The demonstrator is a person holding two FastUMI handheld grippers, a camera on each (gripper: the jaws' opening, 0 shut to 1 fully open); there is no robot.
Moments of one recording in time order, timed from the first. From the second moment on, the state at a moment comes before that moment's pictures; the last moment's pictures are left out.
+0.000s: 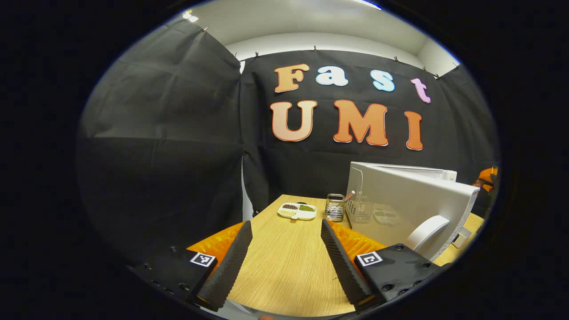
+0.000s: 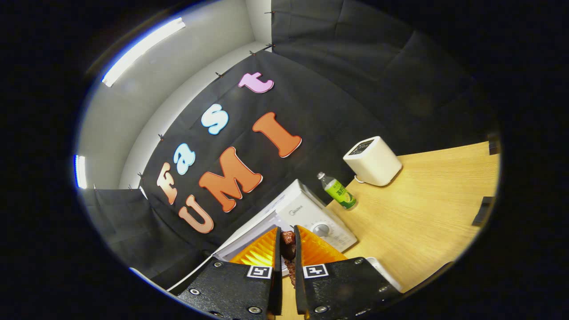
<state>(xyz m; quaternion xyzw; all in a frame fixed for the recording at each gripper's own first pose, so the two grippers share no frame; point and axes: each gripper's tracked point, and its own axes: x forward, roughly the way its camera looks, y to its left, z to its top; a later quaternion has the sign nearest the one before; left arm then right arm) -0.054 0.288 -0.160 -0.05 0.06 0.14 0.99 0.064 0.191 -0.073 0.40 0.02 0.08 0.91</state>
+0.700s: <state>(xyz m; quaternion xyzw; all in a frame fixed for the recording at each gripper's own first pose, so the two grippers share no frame) -0.051 0.324 -0.125 -0.03 0.01 0.14 0.99 0.151 0.368 -0.098 0.44 0.04 0.11 0.89</state>
